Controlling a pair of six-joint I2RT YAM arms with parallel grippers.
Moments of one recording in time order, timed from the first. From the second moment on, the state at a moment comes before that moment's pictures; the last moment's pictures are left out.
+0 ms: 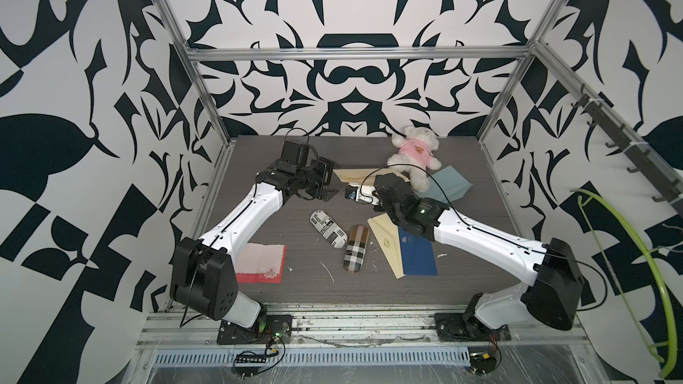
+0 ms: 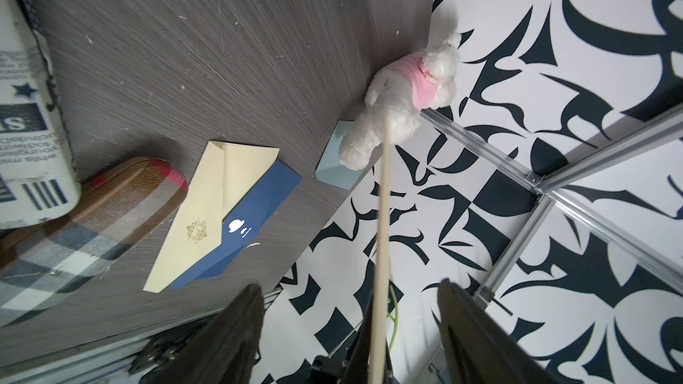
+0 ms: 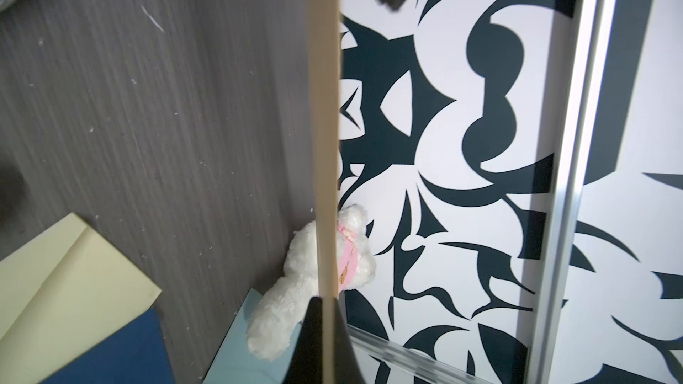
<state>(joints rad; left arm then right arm) -0.42 1.50 1.24 -0.43 0.53 -1.64 0.85 1.45 1.13 -0.21 0.56 -1.03</state>
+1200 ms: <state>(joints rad) -0.30 1.47 1.12 0.30 0.44 -1.22 0.59 1.15 1.29 -0.29 0.20 0.40</state>
